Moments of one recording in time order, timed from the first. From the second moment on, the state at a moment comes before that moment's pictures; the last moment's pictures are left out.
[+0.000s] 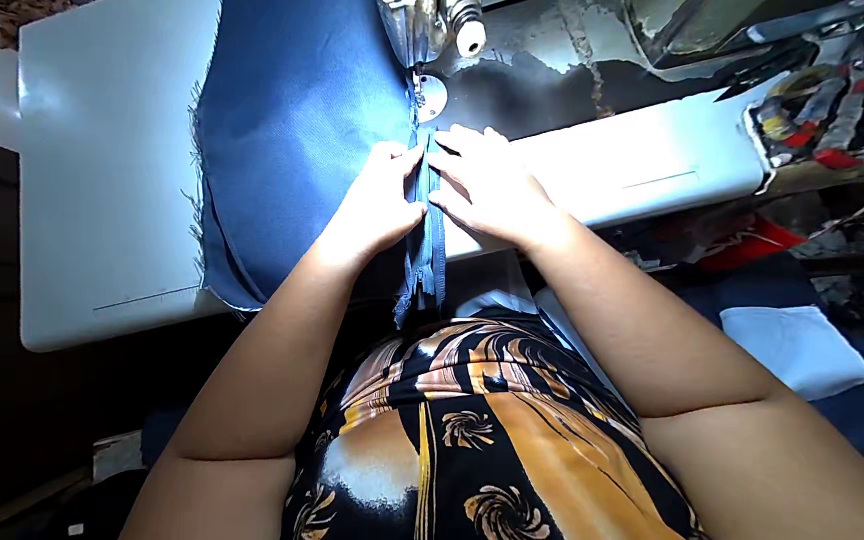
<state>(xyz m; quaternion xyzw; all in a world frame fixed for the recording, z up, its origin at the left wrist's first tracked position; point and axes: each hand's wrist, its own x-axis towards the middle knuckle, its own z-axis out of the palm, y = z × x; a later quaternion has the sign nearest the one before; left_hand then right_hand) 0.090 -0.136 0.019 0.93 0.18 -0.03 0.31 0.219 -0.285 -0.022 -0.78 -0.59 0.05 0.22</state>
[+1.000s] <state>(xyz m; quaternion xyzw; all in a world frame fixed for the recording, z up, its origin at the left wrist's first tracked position) 0.100 -0.138 0.030 0.96 0.16 -0.08 0.22 0.224 -0.283 -0.021 -0.78 -0.58 0.06 0.24</state>
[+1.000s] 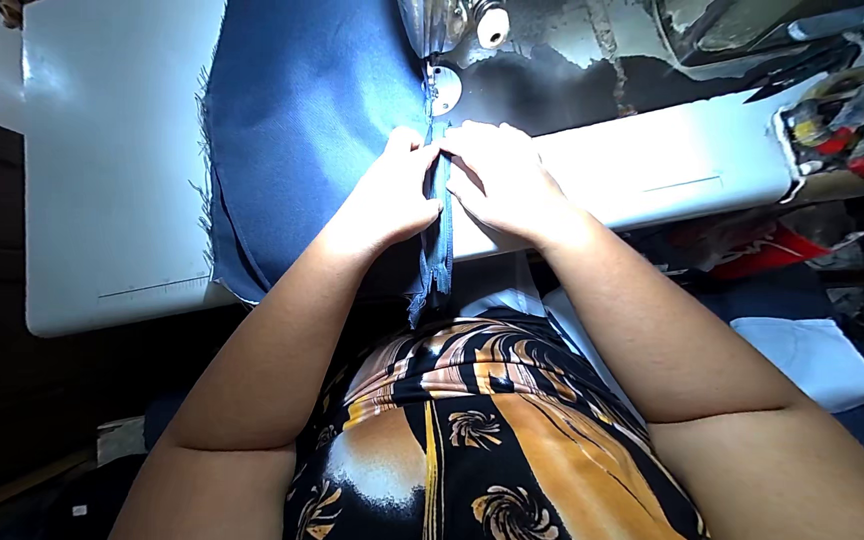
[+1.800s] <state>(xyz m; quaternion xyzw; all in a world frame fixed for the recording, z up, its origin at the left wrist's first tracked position) 0.113 -0.103 -0.012 0.98 0.11 0.03 0.15 0.270 -0.252 -0.009 -0.76 -0.62 0.04 0.19</state>
